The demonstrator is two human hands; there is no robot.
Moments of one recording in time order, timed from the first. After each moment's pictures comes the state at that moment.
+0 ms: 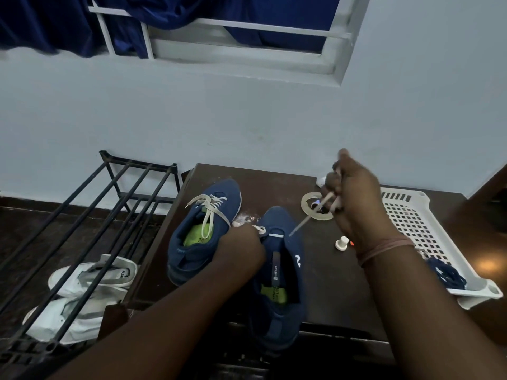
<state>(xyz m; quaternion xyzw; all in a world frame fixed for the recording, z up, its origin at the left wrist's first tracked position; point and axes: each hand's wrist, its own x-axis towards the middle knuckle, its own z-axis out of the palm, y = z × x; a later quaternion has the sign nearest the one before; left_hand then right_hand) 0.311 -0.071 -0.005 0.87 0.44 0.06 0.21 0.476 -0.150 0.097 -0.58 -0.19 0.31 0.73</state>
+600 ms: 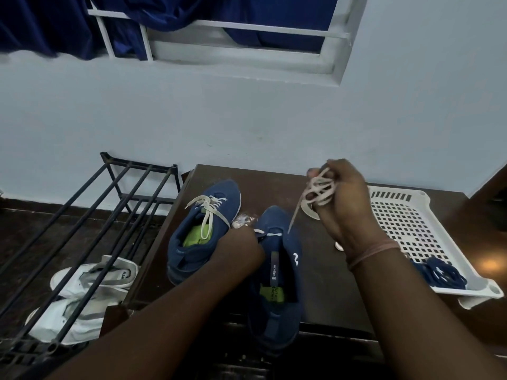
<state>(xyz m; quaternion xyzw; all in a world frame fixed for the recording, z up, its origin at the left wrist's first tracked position) 0.311 -0.067 -0.004 0.86 0.45 0.03 0.26 0.471 -0.140 0.086 -0.46 -0.18 0.41 0.77</state>
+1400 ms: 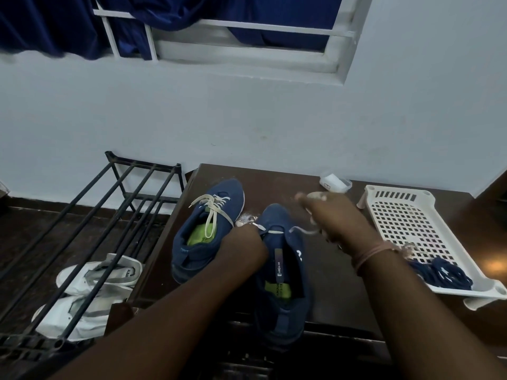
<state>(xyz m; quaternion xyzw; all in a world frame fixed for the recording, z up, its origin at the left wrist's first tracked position) 0.312 -0.068 -0.003 0.86 0.45 0.04 0.25 0.467 -0.156 0.071 -0.83 -0.30 0.28 0.38</state>
